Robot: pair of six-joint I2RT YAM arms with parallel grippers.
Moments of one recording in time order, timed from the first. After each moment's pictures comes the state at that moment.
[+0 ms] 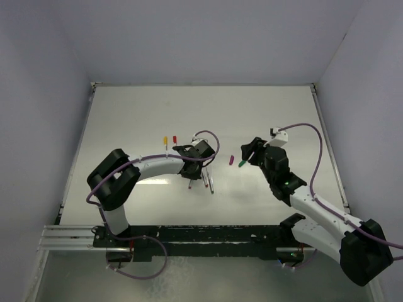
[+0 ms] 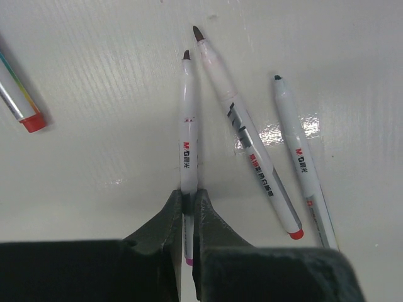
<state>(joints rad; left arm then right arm) -0.87 1.79 1.10 -0.52 -0.27 -0.62 0.51 0.96 0.44 0.19 0.32 0.57</state>
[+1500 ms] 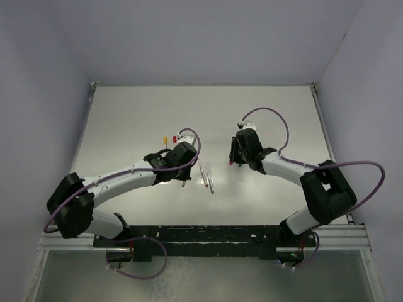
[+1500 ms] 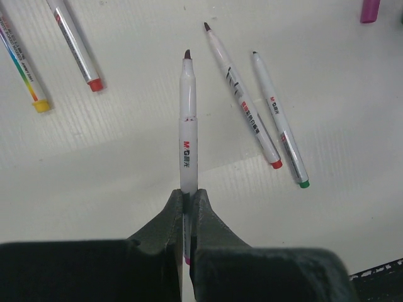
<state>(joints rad) -0.87 1.40 0.91 -0.48 -0.27 -0.60 0.53 1.52 0.77 -0.05 0.18 0.46</state>
